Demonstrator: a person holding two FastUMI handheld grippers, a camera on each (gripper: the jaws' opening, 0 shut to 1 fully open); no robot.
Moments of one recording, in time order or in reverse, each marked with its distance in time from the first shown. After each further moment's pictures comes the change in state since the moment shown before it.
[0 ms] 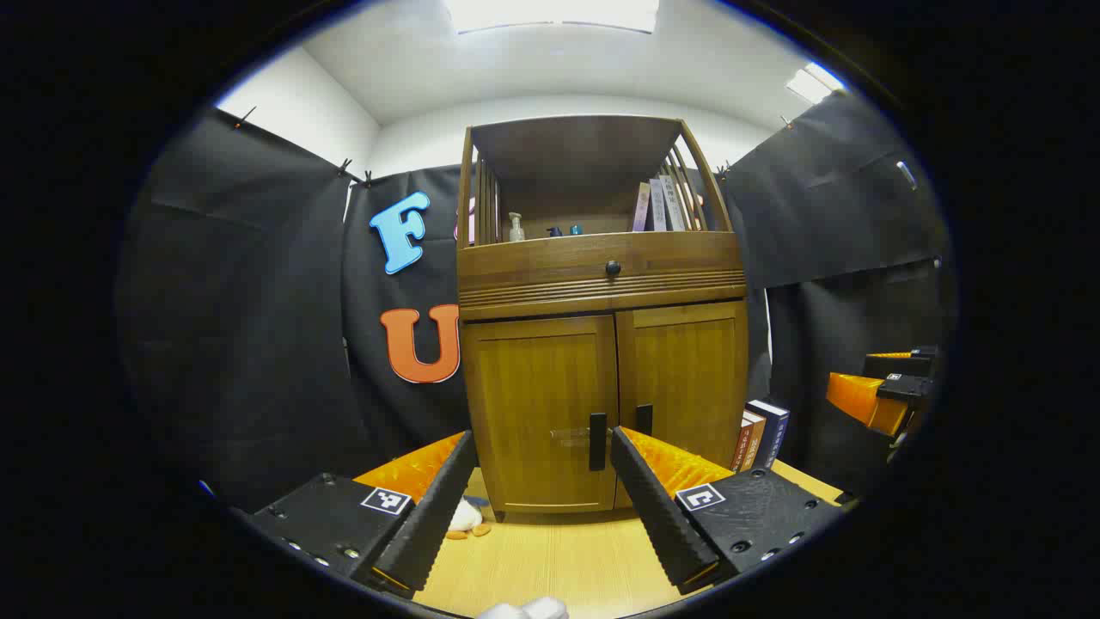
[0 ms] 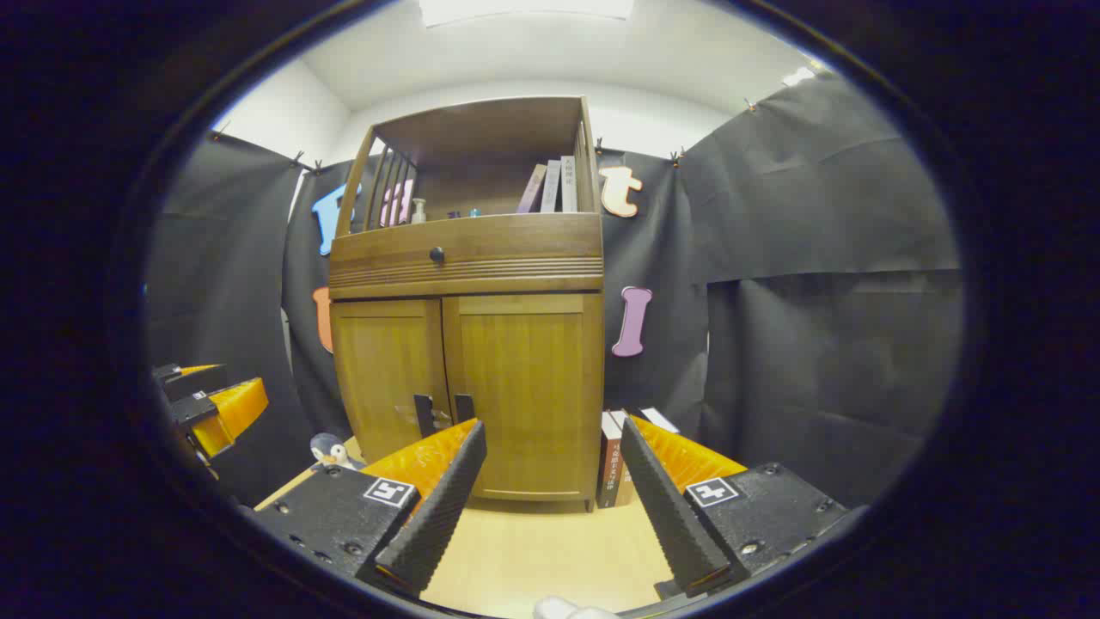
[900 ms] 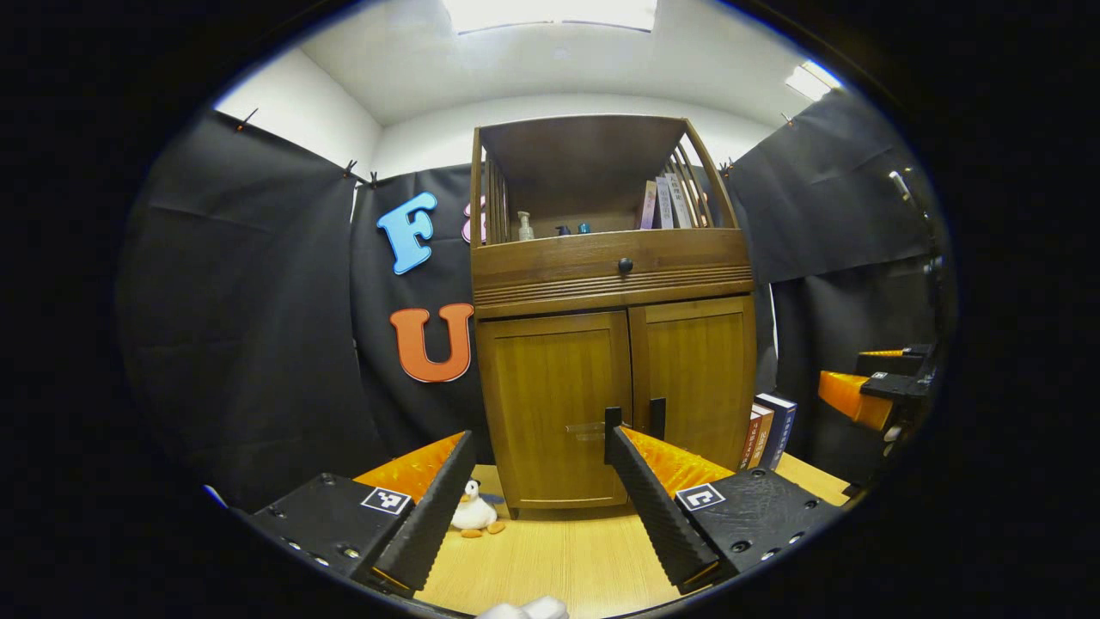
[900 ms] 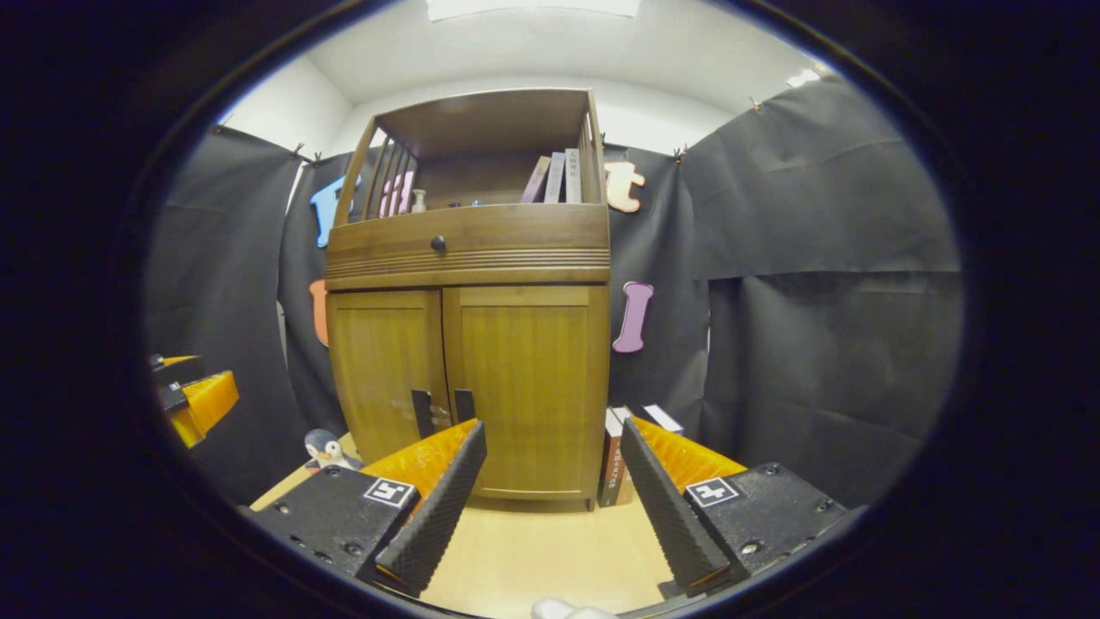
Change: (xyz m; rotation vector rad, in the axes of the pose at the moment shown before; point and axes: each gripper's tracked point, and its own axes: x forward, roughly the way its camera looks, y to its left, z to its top) left arm -0.012 0.020 -0.002 0.012 0.002 0.018; right arm 0.023 0.011 -0.020 -0.015 0.004 -0.015
